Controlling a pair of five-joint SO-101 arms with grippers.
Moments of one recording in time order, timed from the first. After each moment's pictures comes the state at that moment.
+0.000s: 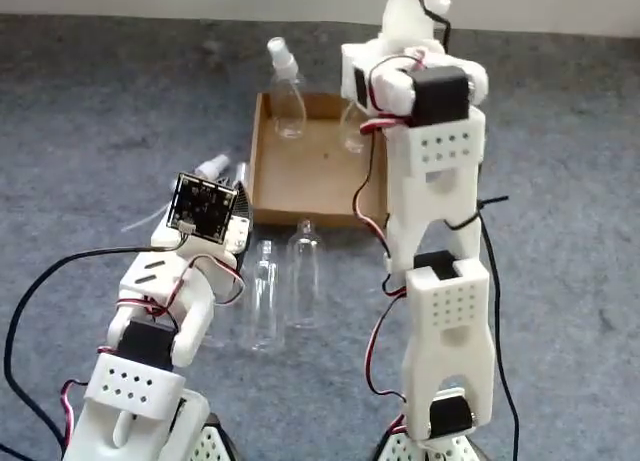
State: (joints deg) left arm 8.4 -70.5 72.2 26.2 -3.3; right arm -15.8 37.5 -91.9 99.5 -4.1
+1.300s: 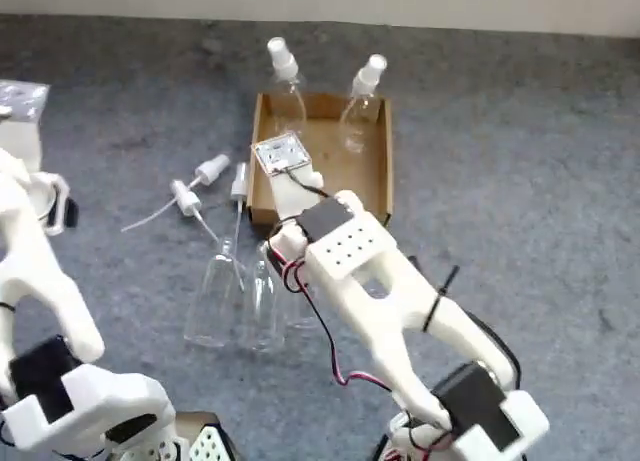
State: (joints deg) left arm -41.0 -2.6 7.3 73.6 -29.5; right arm -40.4 -7.6 20.2 69.7 -12.1
